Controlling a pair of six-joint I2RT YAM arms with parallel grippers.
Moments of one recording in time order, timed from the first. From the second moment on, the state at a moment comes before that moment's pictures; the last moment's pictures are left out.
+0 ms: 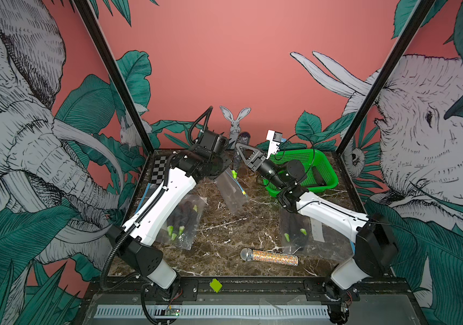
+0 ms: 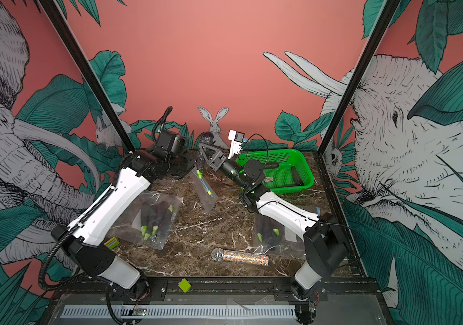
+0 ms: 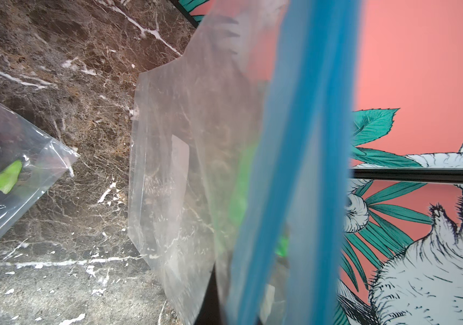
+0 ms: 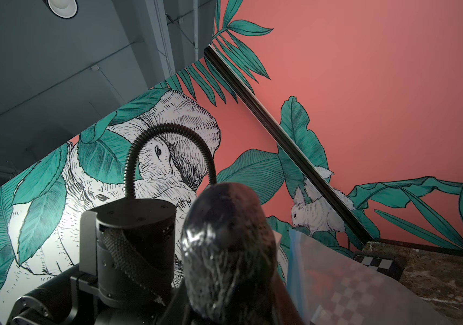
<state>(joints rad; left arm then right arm) -0.59 1.57 1.80 -0.99 -0.13 -1.12 0.73 1.59 1.18 0.87 -0.28 0.89</state>
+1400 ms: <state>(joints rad) -0.58 1.58 1.80 -0.93 0.04 -0.95 0.72 1.54 1.32 0.12 -0.27 0.35</state>
